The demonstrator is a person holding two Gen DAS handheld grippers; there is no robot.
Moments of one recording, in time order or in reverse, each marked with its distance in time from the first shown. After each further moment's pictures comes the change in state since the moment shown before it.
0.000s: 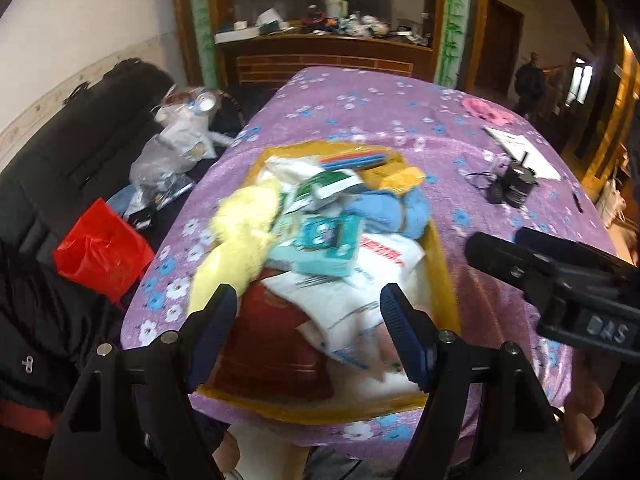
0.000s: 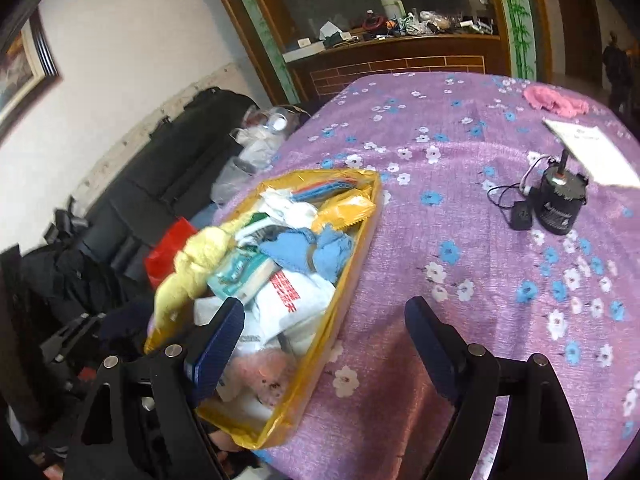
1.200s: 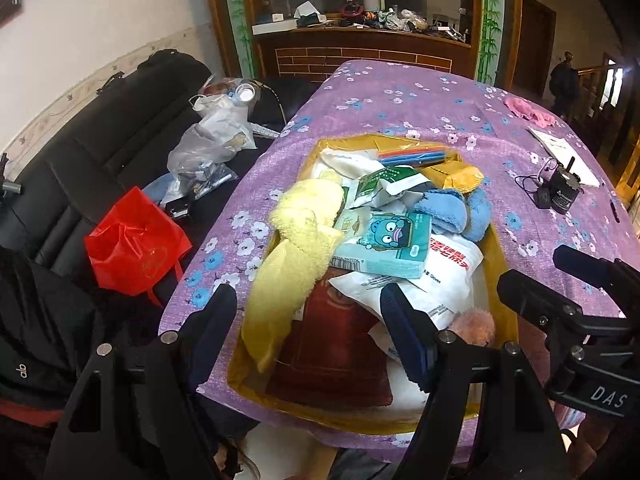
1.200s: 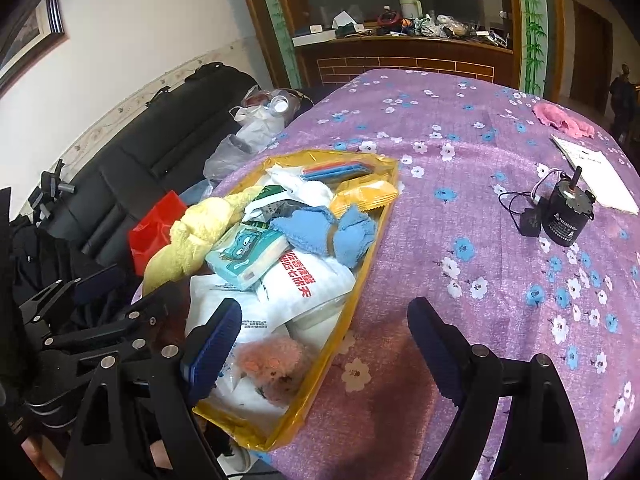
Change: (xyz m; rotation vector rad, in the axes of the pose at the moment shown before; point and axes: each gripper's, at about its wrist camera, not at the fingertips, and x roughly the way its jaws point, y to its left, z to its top) left arm 0.010 0.021 0.001 -0.031 0.018 0.123; right arm 0.014 0.031 -0.007 -0.095 0.031 -0.056
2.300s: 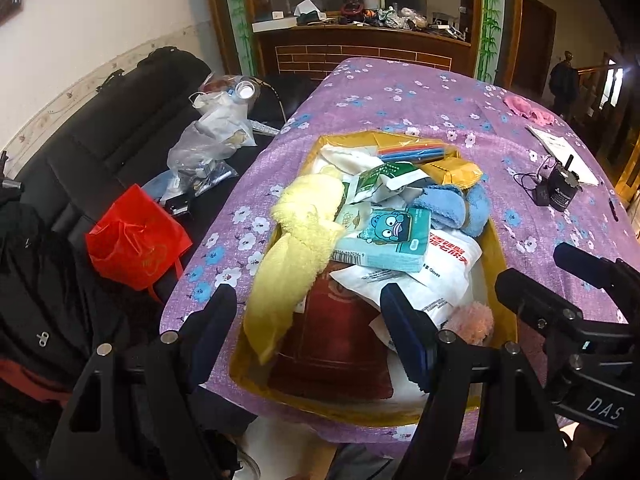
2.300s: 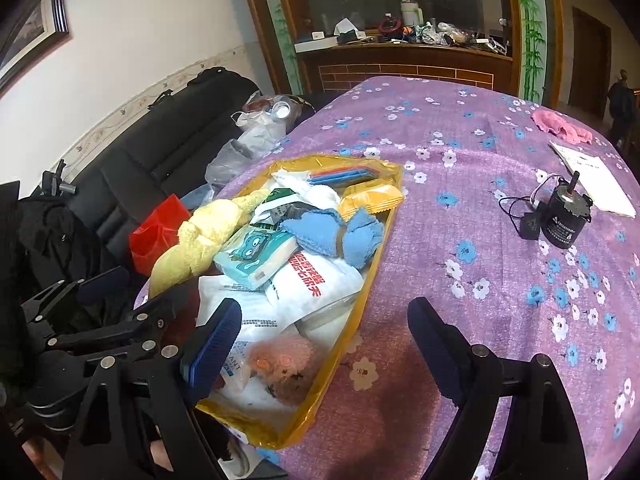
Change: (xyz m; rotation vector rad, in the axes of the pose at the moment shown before) left arm -0.001 0.001 -0.002 0.002 0.009 -0.005; right arm -0.007 0.006 -0.004 -0.013 -0.020 -0.003
